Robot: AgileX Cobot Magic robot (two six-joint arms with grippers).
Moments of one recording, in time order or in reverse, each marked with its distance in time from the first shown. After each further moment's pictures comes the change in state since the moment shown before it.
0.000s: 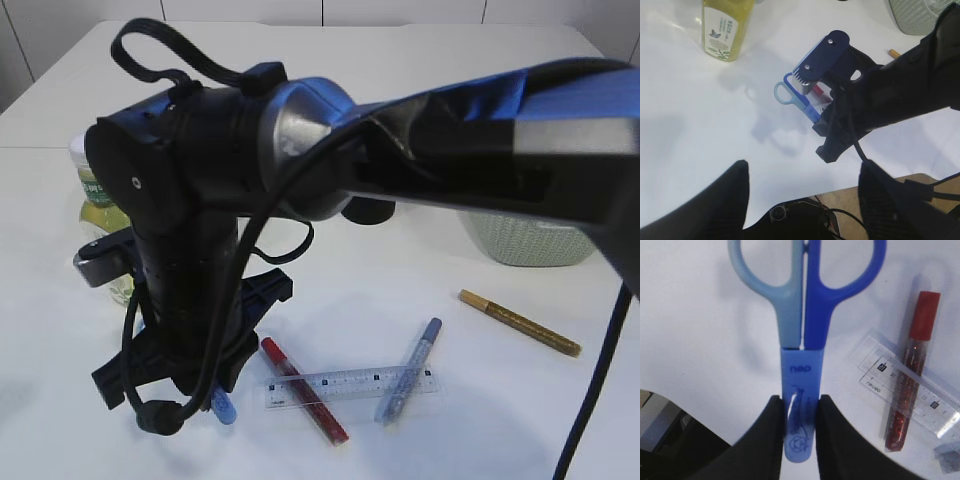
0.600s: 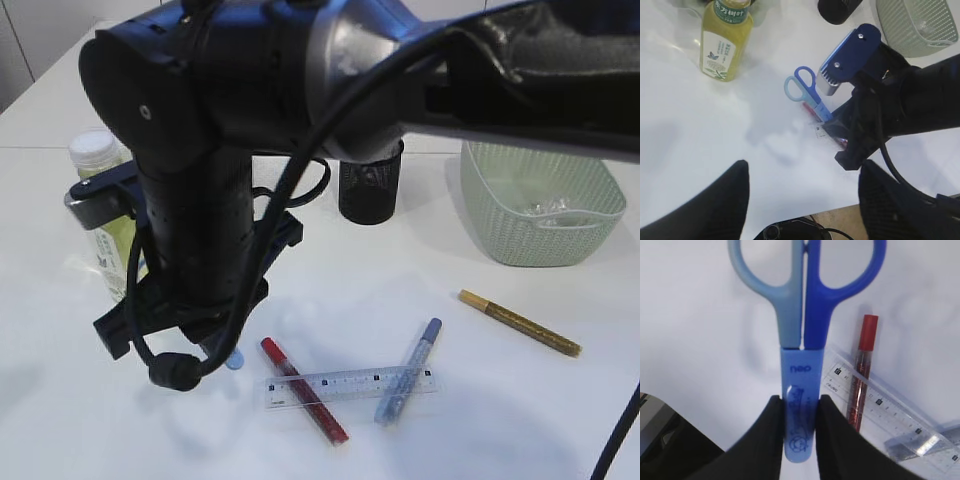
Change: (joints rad) left arm 0.000 0.000 0.000 -0.002 -0.067 -0.014; right arm 0.000 -0.103 0.000 -0.088 0.007 0.000
